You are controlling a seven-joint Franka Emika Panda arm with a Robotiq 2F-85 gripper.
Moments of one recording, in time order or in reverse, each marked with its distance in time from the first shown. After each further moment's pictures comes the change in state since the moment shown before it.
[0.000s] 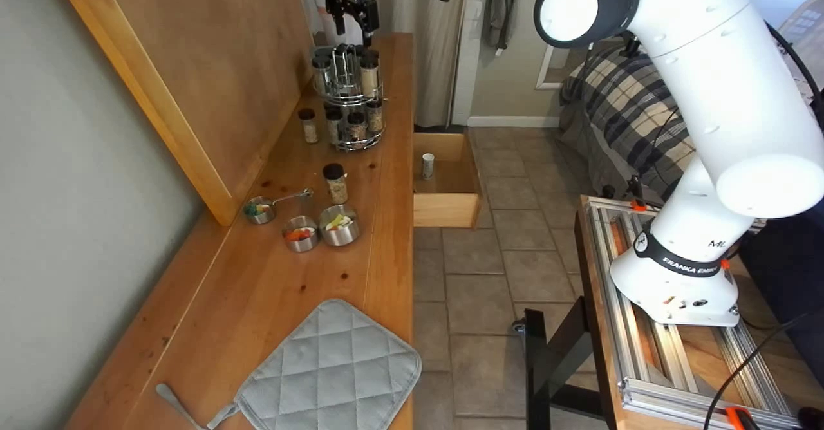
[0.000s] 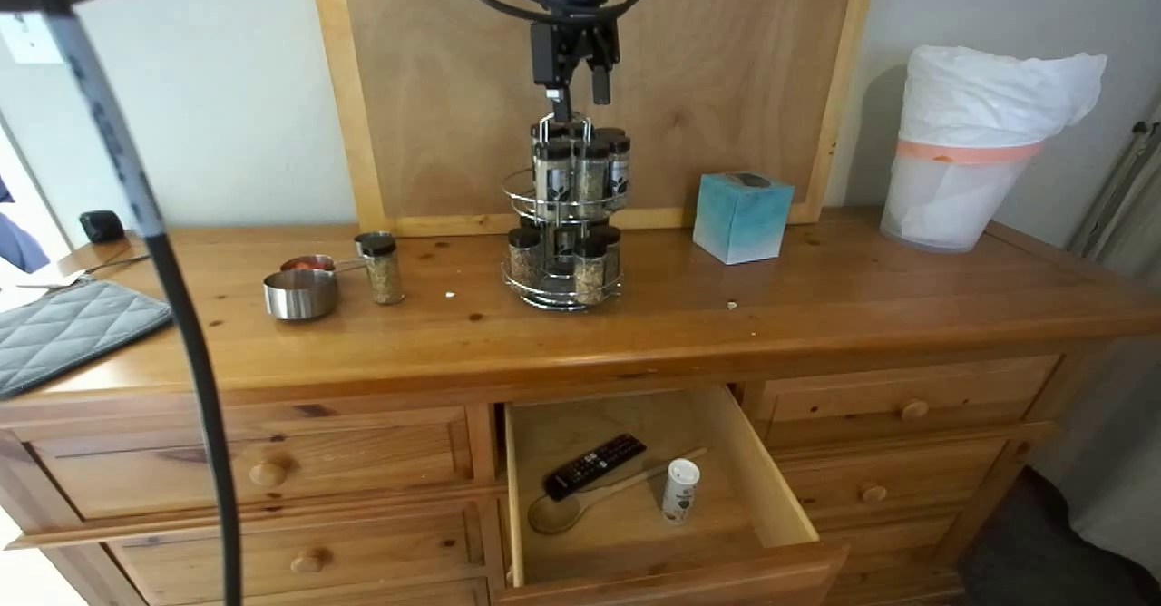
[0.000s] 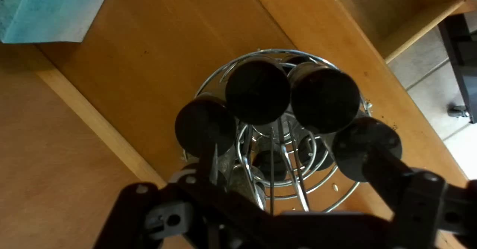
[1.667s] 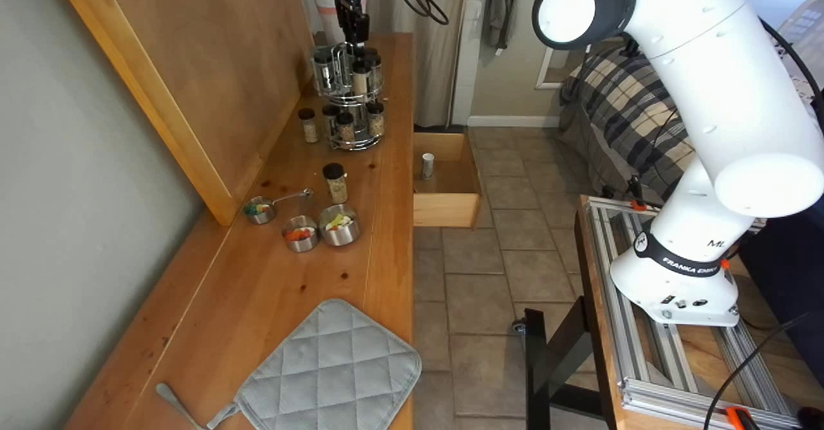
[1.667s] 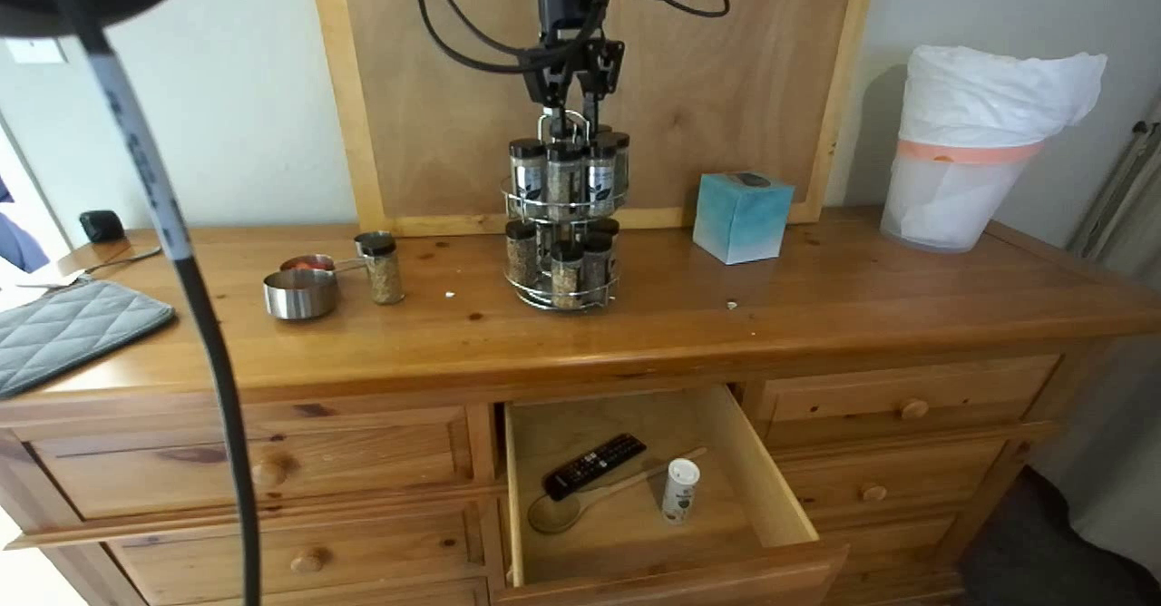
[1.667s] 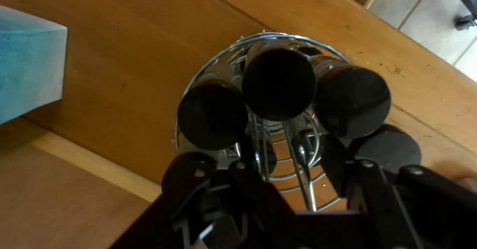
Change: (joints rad) arm -0.020 0.018 0.026 0.006 0.038 -0.032 0.356
